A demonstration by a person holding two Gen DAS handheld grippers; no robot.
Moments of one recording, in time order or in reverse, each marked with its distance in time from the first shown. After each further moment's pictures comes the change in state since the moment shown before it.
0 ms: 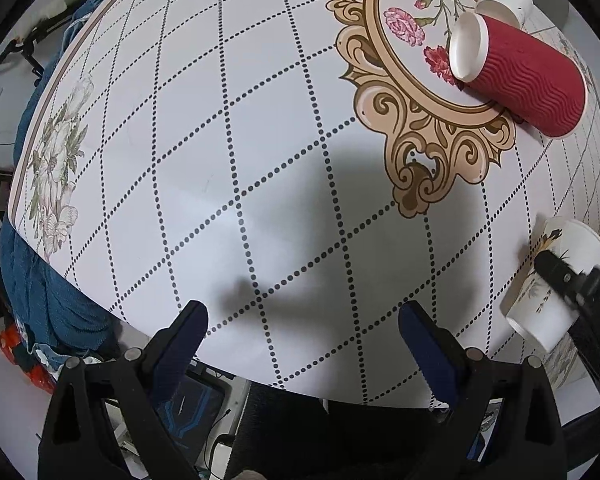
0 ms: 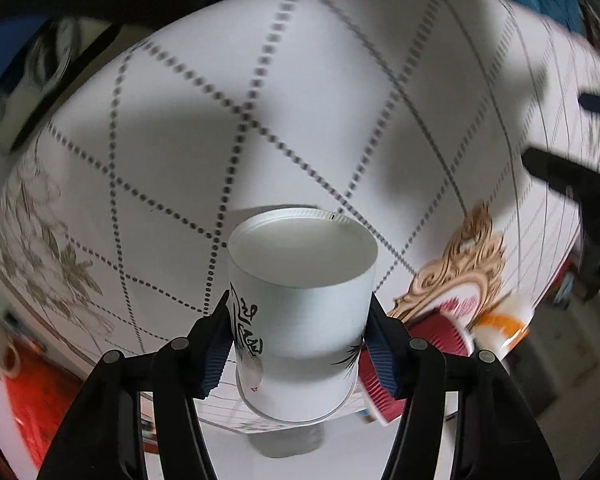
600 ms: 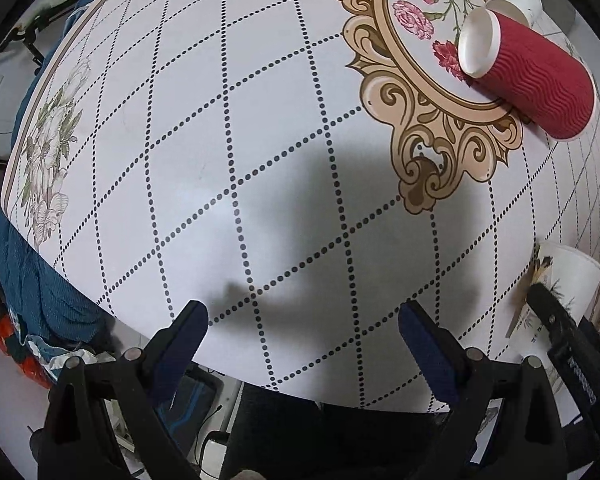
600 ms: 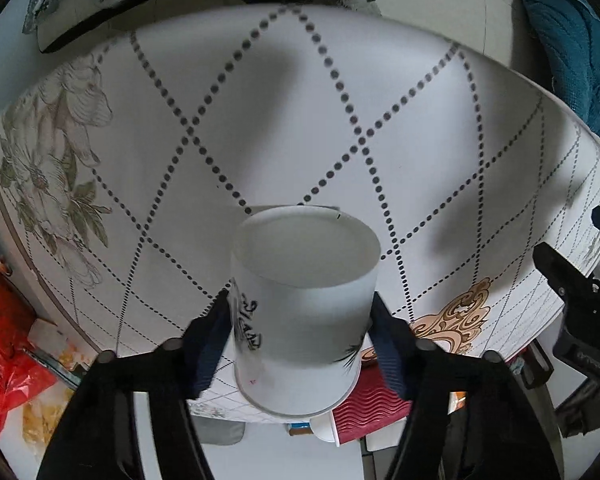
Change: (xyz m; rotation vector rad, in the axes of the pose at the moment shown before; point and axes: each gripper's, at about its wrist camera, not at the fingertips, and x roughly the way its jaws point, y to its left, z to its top) left arm 0.011 0.003 -0.008 -0.028 0.014 -0.020; right arm -0.001 0.054 -0.008 -0.383 -0.009 -0.116
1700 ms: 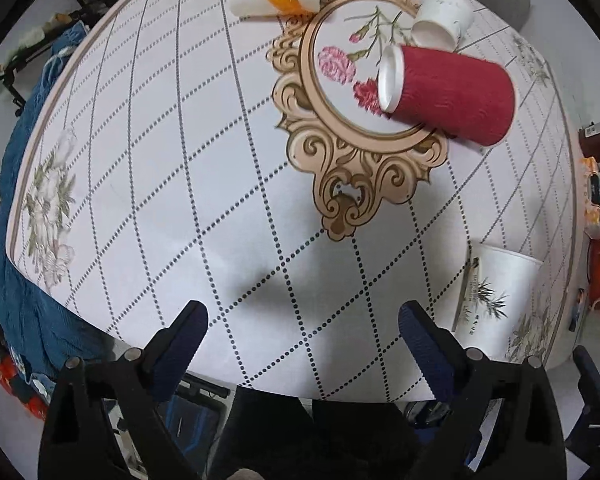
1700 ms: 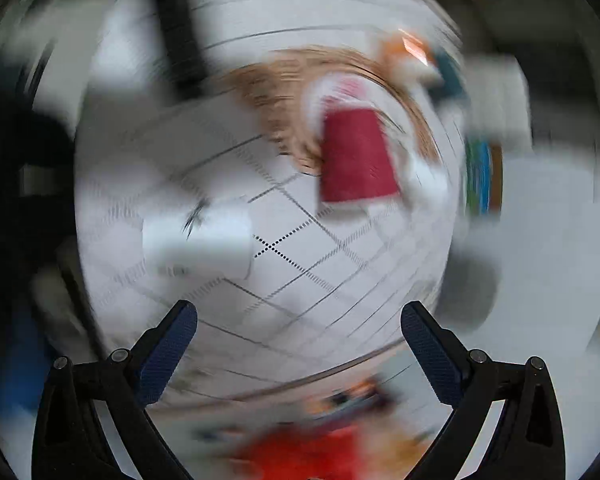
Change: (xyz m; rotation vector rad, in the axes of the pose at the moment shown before) left arm -0.050 -0.047 0.010 0.108 -0.071 -0.049; right arm -0.067 -0.080 -0.130 1.328 0.130 0.287
